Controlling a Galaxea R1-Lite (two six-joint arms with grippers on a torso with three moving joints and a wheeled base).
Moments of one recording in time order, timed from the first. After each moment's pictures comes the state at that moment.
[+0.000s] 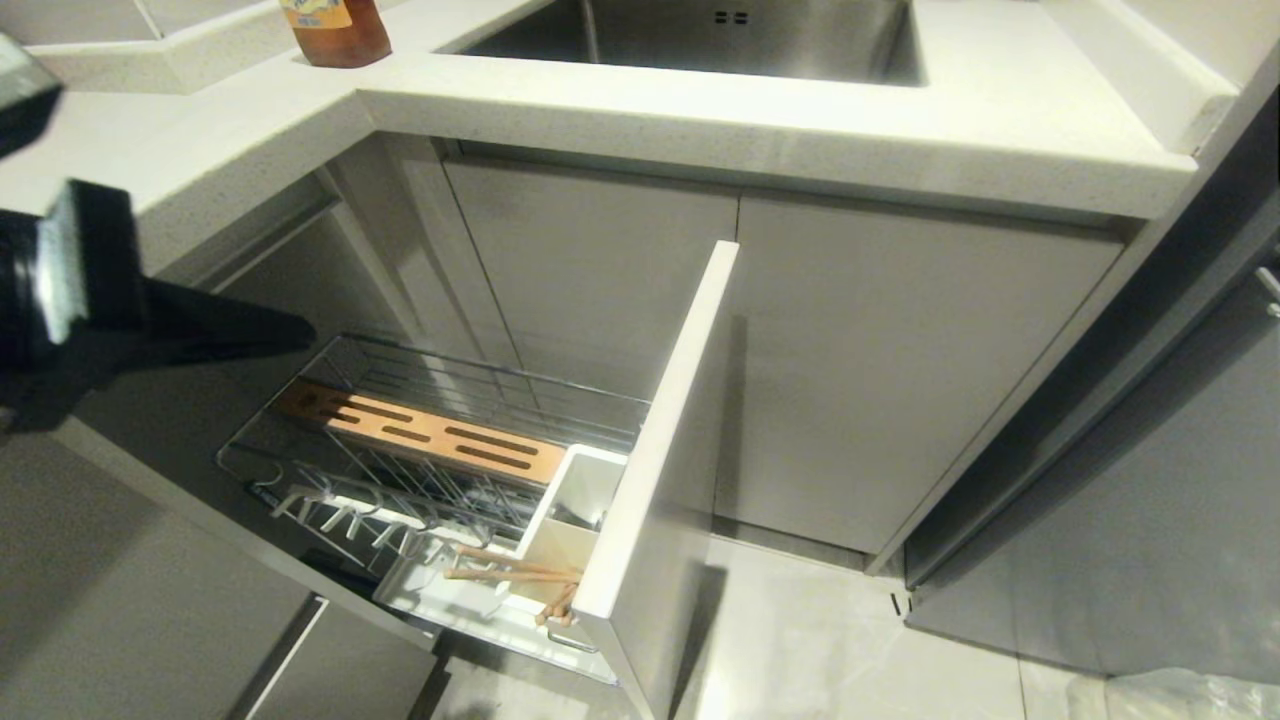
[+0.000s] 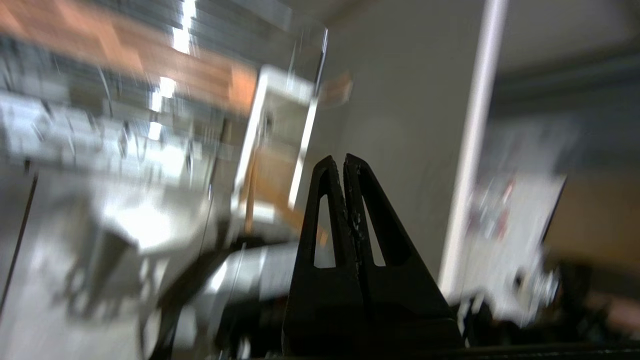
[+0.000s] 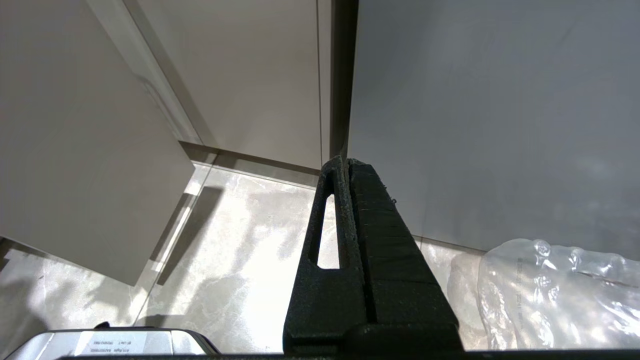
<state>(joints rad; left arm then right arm) -0.58 1.22 -1.43 0.71 0.12 -0.54 -0.01 0.00 0.00 0.00 0.00 0.01</state>
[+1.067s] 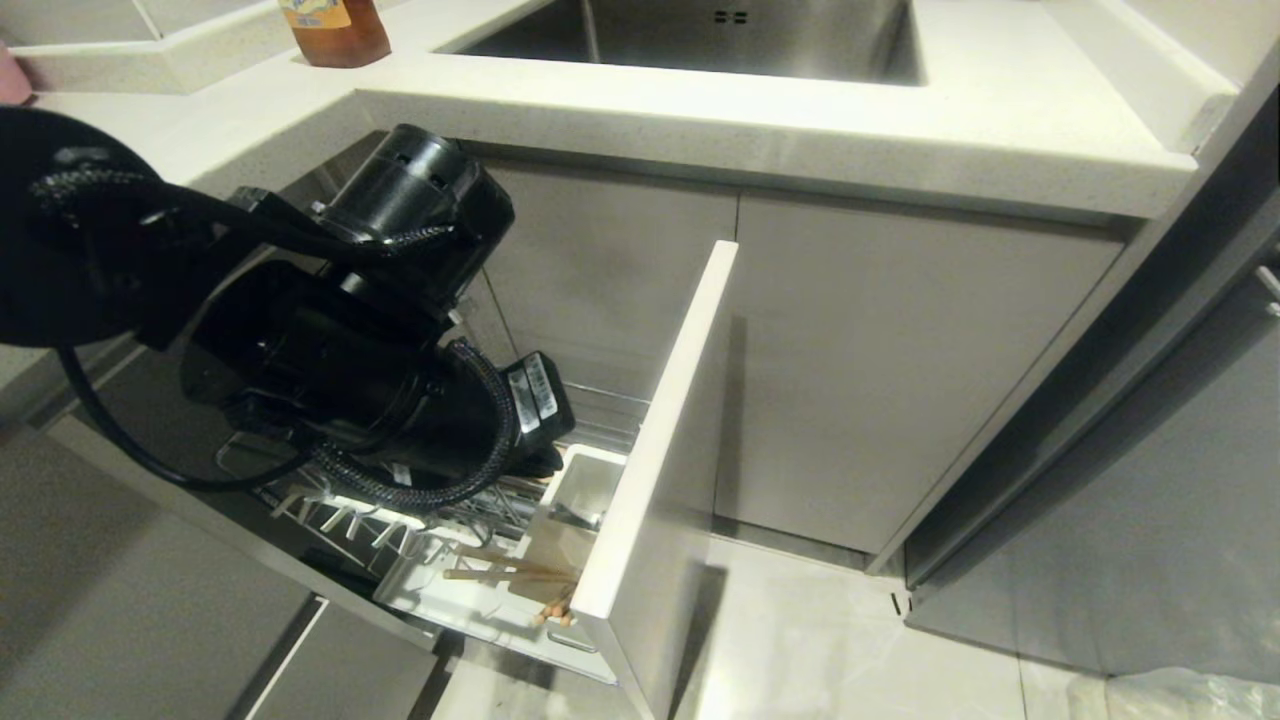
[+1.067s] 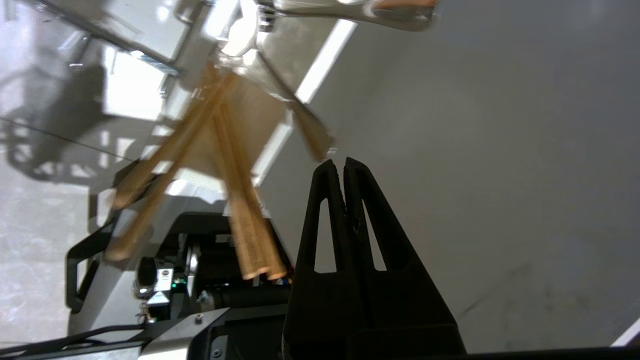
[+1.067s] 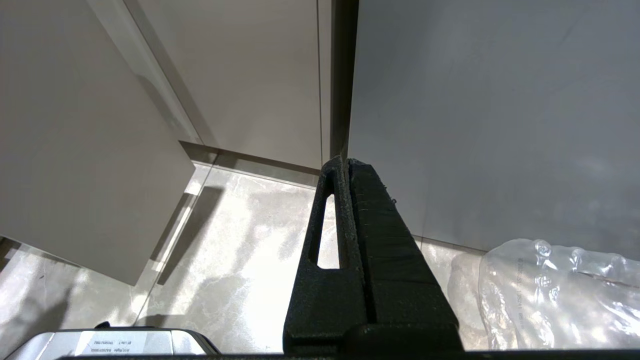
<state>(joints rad) -0.72 1.67 -1.52 0.75 0.18 -0.93 -0.01 0.00 0.00 0.00 0.00 0.01</state>
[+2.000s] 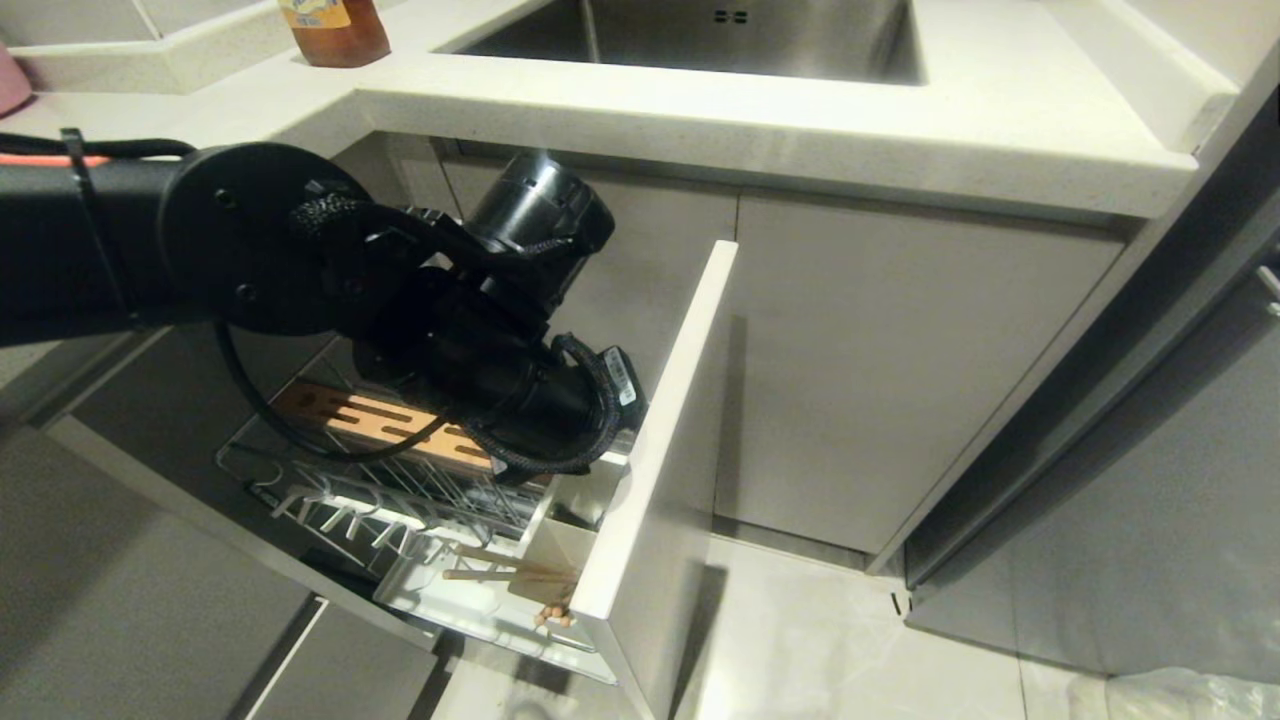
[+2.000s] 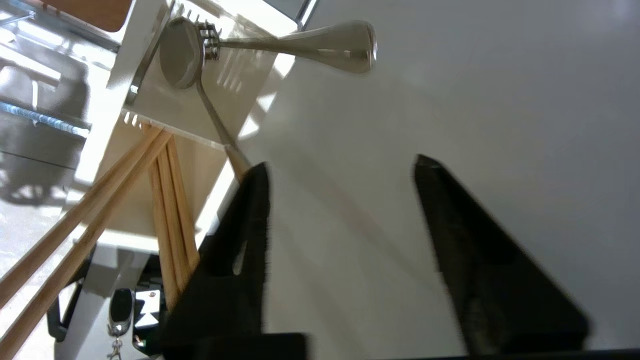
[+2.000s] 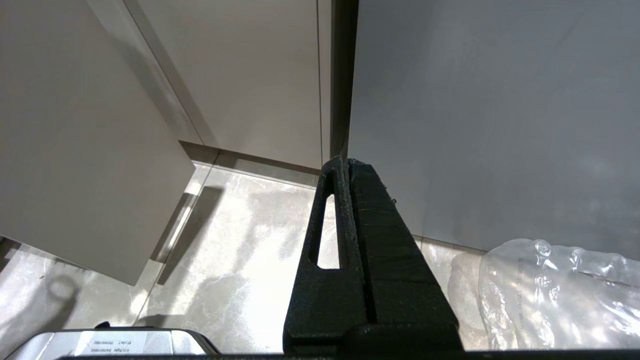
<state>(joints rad) -0.73 1.83 -1.66 0.71 0.16 -0.89 -0.01 0.00 0.00 0.00 0.00 0.01</state>
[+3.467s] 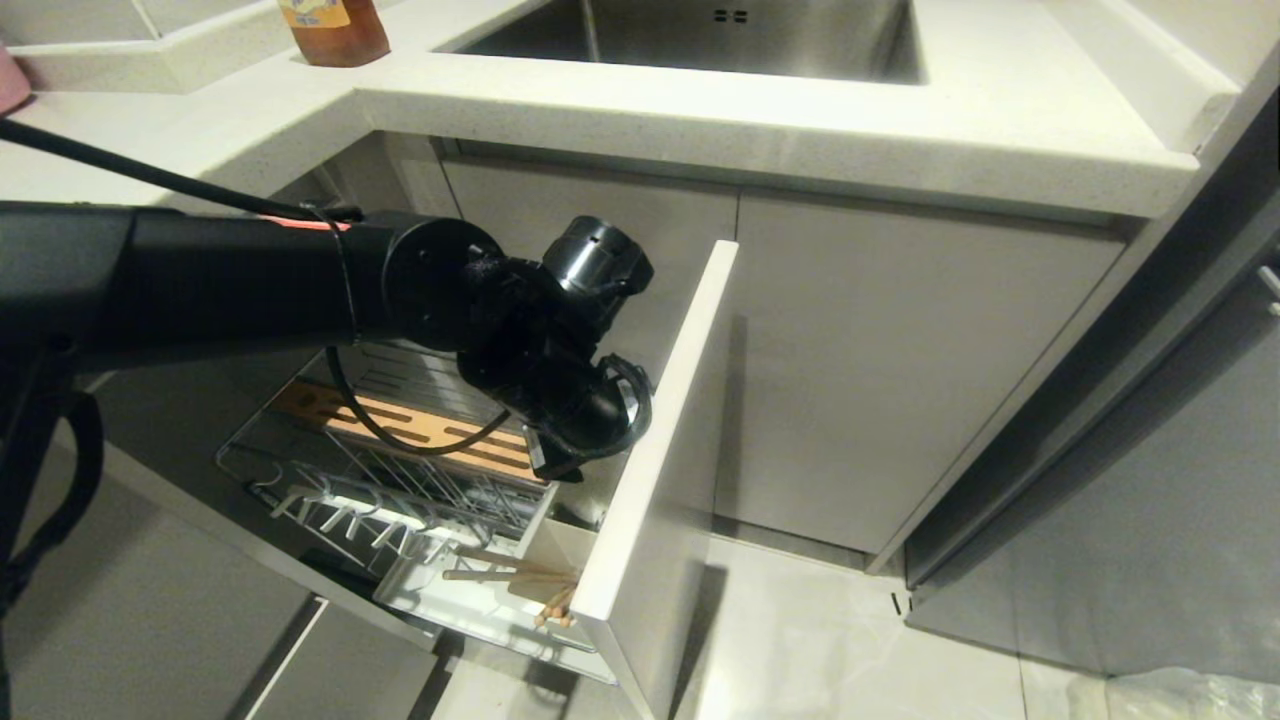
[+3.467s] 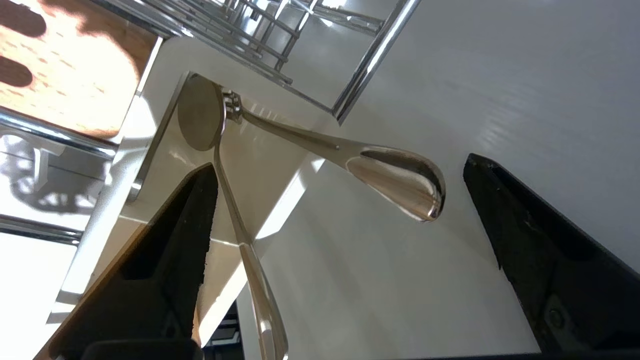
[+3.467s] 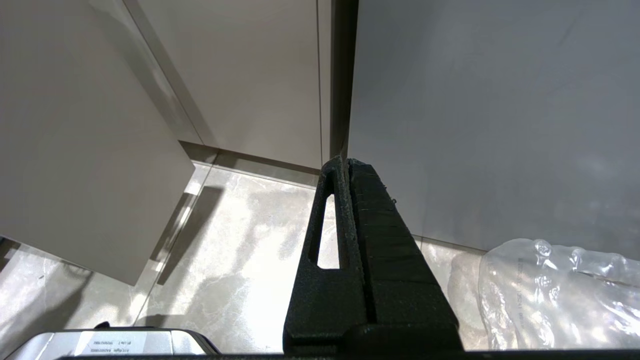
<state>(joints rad) -0.66 2.01 -1.76 0.70 0.16 -0.86 -0.01 0.00 0.00 0.00 0.00 0.01</state>
